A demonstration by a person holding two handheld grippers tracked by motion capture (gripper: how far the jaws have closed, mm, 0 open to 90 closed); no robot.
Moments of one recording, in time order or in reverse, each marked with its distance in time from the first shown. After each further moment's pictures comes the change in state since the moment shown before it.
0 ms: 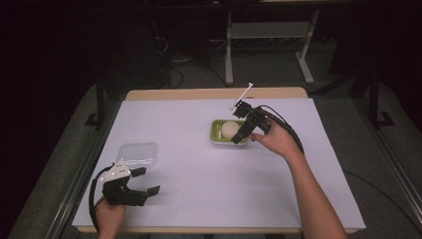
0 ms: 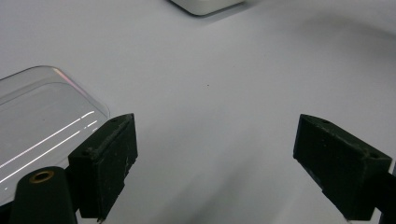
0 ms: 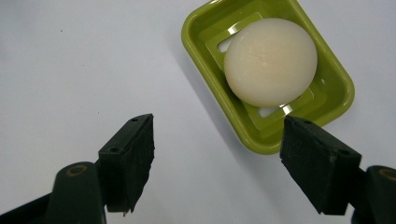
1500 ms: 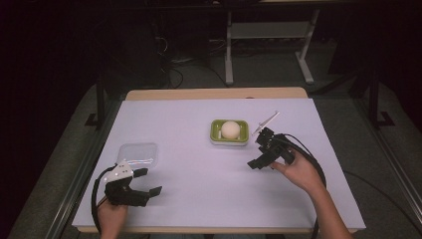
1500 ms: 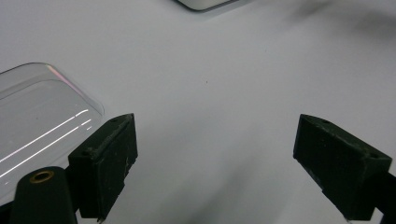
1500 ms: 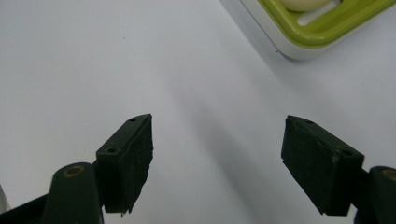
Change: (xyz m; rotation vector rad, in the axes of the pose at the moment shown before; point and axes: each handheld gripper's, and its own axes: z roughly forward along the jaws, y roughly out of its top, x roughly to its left) left arm -0.002 0.000 0.005 0.017 0.004 0.008; right arm 0.028 -0.092 -0.006 -0.079 0.011 0.034
